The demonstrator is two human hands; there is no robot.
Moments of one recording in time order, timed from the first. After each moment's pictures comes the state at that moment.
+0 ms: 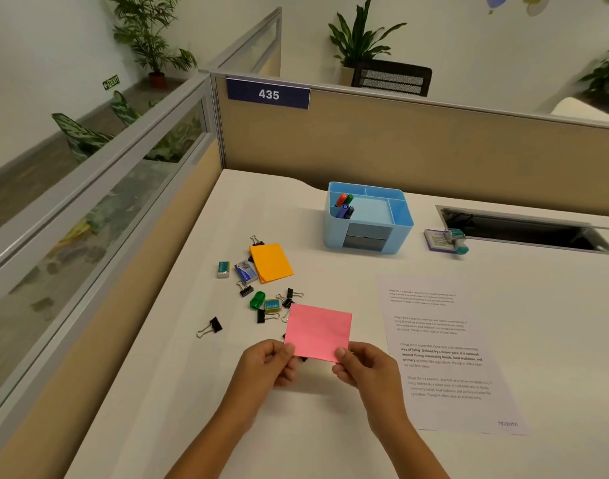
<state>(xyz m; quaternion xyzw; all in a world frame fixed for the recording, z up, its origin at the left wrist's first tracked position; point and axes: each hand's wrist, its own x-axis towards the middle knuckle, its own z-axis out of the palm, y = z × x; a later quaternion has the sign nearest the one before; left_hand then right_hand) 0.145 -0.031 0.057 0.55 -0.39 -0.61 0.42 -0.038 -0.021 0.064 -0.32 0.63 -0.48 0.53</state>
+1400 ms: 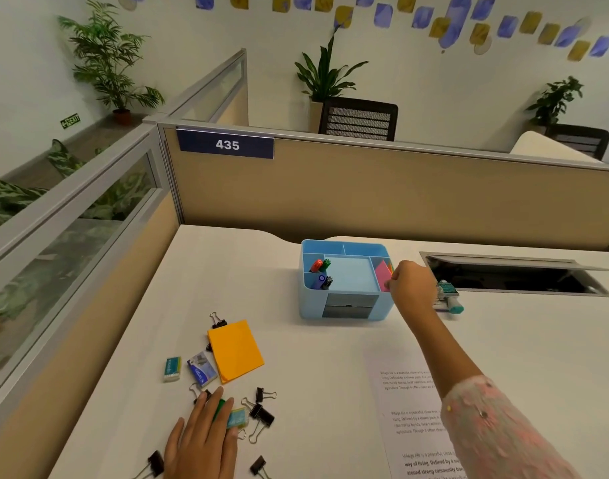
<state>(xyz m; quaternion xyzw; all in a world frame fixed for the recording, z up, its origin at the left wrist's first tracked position) 0.163 -0.127 0.008 0.66 -0.70 -0.11 0.27 -0.161 -0.326 0.117 -0.49 0.86 -0.14 0.05</state>
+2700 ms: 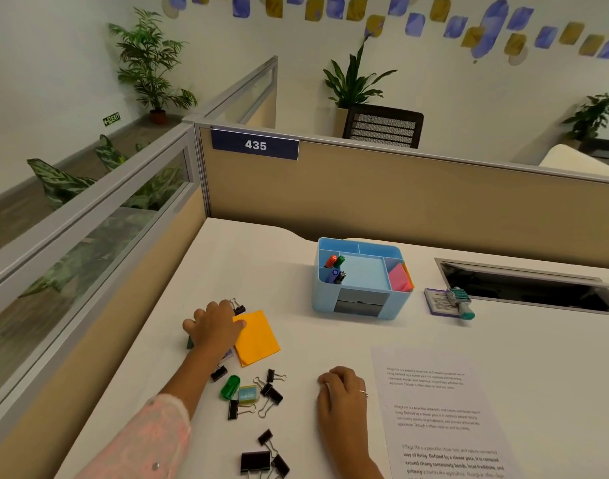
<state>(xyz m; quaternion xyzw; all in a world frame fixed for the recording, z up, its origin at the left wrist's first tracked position) 0.185 -0.272 0.045 0.80 -0.58 -0.15 0.04 -0.036 -0.144 0.000 -0.65 0.68 -0.33 0.08</state>
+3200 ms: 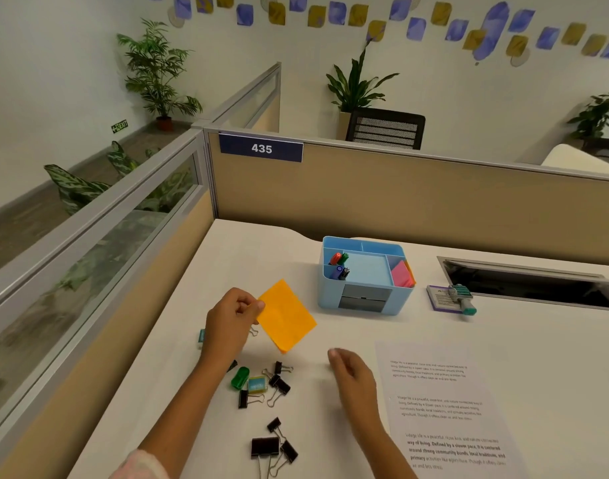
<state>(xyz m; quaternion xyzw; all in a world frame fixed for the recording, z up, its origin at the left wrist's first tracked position) 0.170 -0.210 0.101 0.63 -0.53 -0.32 0.47 -0.039 -0.149 0.040 -0.44 0.67 -0.43 0.42</state>
